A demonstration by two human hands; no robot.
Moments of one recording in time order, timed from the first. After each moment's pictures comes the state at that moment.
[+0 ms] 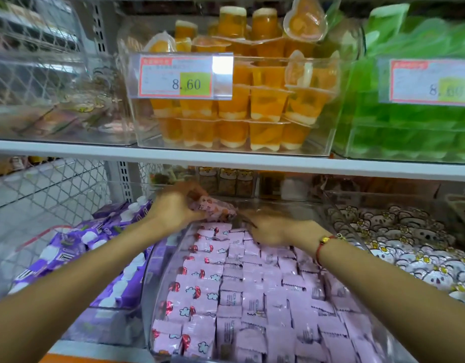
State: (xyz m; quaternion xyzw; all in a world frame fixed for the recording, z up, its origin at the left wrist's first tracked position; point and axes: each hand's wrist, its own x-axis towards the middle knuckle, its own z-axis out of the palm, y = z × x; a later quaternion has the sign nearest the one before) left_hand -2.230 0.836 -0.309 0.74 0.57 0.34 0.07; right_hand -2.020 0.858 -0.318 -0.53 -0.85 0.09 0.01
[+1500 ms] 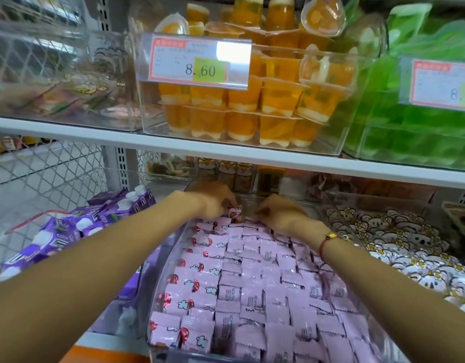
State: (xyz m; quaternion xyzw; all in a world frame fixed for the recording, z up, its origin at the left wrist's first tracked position) left_hand -2.184 0.869 -0.297 0.83 0.56 0.05 0.05; right_hand -2.008 0.878 -0.319 -0.61 -0.79 0.03 0.07
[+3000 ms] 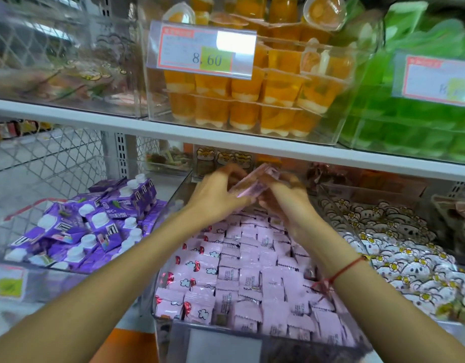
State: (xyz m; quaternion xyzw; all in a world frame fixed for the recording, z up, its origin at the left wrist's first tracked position) left_hand -2.168 0.821 -0.311 0.74 0.50 0.42 0.17; right_hand -2.022 0.815 -0.296 -0.50 -0.46 0.48 0.56
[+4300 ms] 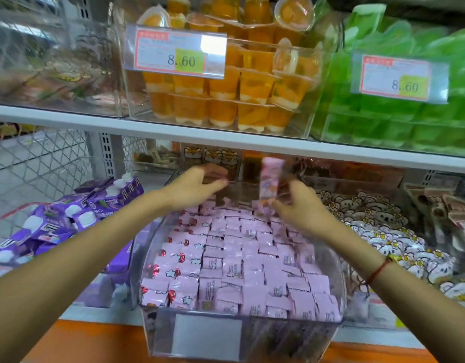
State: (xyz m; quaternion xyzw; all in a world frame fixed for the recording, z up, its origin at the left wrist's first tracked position) left_hand -2.185 0.817 -0.297 0.76 0.47 0.34 0.29; right_hand -1.967 0.791 -0.300 -0.60 -0.74 0.11 0.29
